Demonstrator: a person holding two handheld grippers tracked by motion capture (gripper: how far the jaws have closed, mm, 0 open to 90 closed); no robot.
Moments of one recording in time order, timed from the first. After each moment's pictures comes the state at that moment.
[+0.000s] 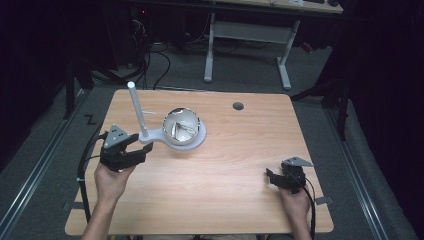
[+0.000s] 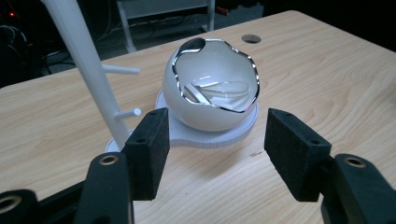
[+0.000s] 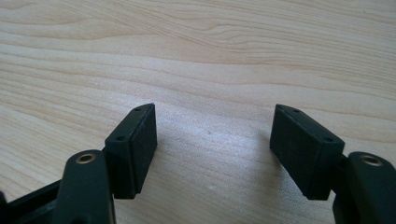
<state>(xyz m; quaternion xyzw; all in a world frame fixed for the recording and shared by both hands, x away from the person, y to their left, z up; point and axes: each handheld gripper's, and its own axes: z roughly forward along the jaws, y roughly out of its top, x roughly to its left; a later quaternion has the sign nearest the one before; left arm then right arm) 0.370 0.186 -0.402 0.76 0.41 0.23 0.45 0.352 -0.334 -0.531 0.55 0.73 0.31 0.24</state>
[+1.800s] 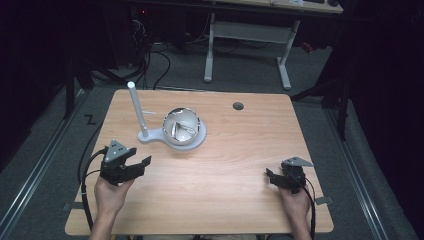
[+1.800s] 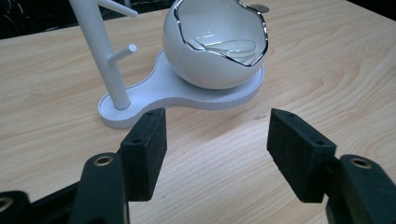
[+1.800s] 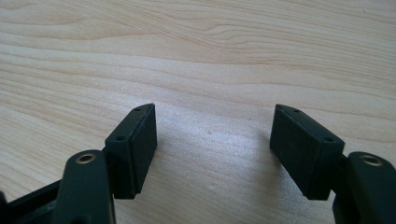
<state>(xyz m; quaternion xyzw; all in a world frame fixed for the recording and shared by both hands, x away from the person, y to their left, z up) 0.355 0.192 -0.442 0.76 0.43 0.21 0.43 0.352 -0.334 -0.531 0.55 0.73 0.31 0.24</state>
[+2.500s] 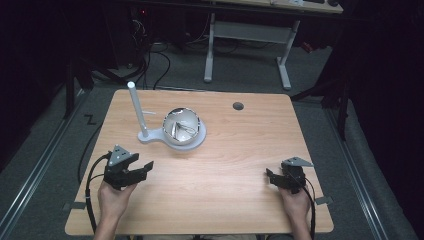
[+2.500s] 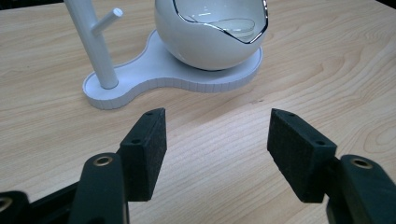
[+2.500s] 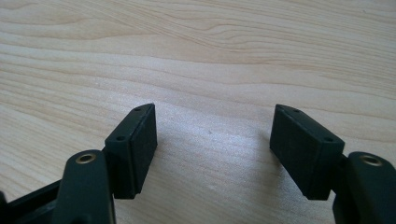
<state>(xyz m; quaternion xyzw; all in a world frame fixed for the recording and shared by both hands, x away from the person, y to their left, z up) 0.353 0.189 -0.460 0.77 0.44 0.20 0.43 0.352 -0.334 -0.531 0.55 0.74 0.31 0.24</state>
